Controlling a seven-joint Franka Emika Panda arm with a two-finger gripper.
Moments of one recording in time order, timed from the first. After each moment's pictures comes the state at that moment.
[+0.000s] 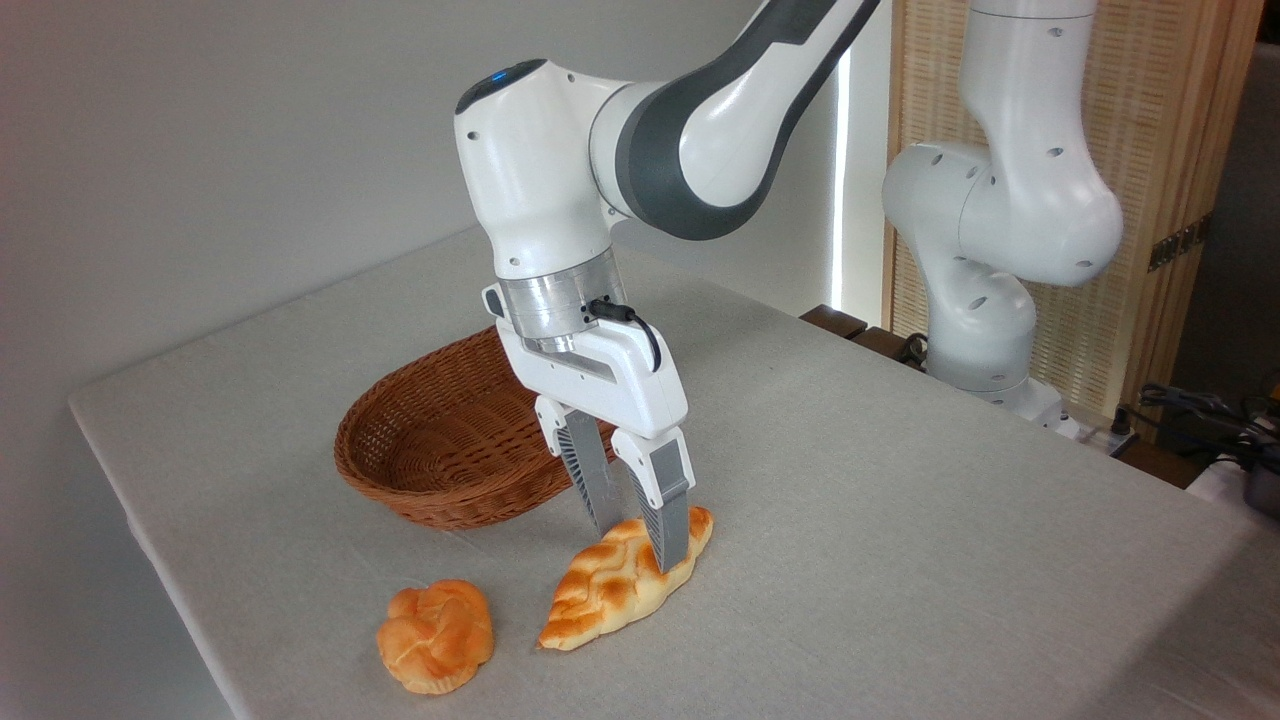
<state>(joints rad) -0.05 -0.12 -0.03 -2.25 0.25 2.11 0.59</state>
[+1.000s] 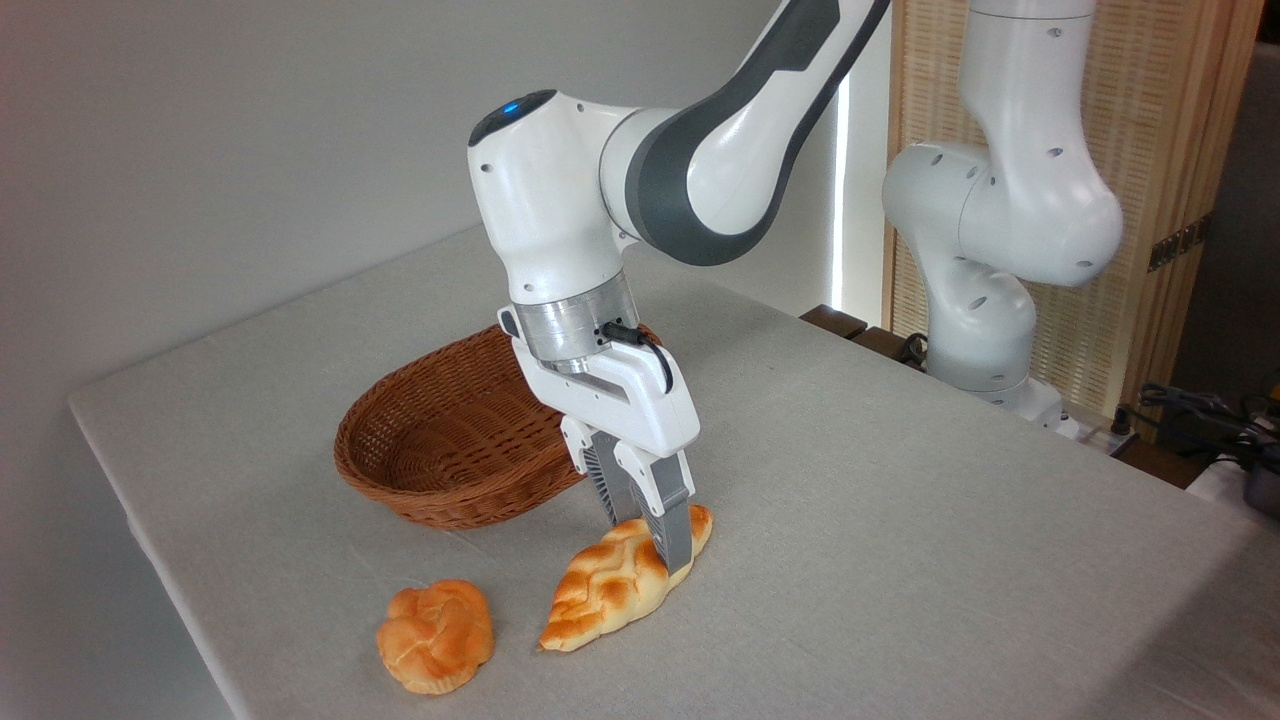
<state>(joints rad) -0.05 -0.11 -0.03 -2.29 0.25 2.13 0.59</state>
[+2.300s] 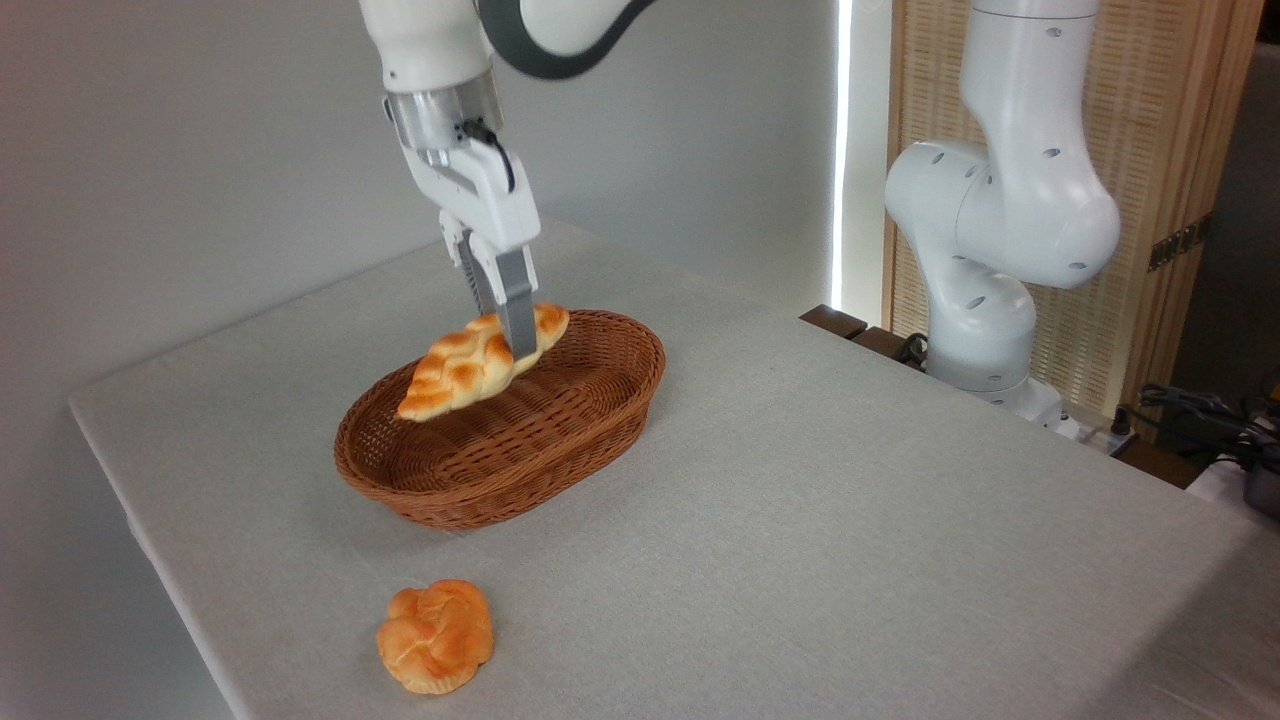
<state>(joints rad) -0.12 -0.12 -0.29 -2.01 -0.03 1.88 0.51</state>
